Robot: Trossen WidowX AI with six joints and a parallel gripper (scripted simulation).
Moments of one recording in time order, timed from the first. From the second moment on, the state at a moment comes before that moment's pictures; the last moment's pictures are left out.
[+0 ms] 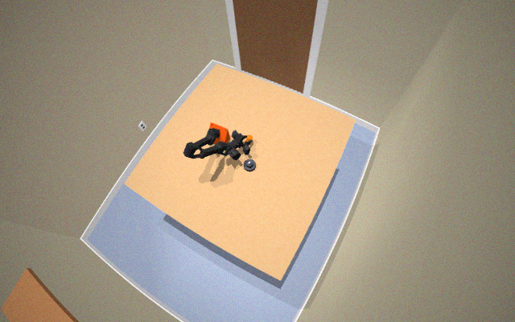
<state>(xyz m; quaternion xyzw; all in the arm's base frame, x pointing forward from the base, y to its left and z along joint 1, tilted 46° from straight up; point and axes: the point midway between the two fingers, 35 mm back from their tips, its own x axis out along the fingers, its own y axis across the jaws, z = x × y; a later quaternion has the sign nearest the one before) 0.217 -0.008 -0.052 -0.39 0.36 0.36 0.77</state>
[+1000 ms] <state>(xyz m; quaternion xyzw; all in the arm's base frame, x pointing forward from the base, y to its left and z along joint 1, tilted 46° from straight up) 0.212 -0.013 -0.050 -0.38 0.32 0.37 0.78</state>
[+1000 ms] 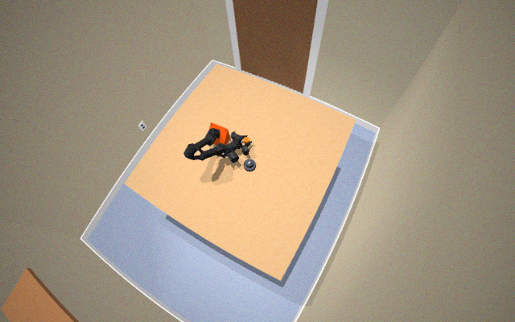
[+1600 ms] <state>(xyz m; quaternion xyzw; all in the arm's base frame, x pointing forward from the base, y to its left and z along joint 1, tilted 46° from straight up) 0.212 -0.013 -0.050 -0.38 0.32 0.37 0.78</state>
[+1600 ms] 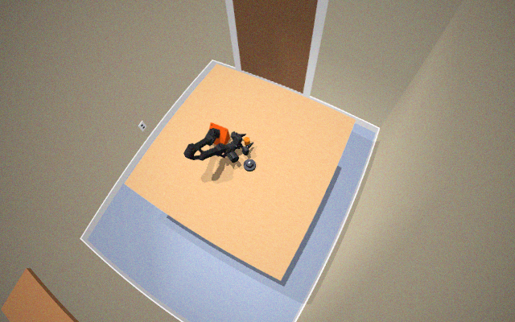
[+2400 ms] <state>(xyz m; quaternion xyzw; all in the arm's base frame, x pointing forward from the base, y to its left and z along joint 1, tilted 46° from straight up) 0.218 0.046 -0.004 -0.35 0.41 0.37 0.76</state>
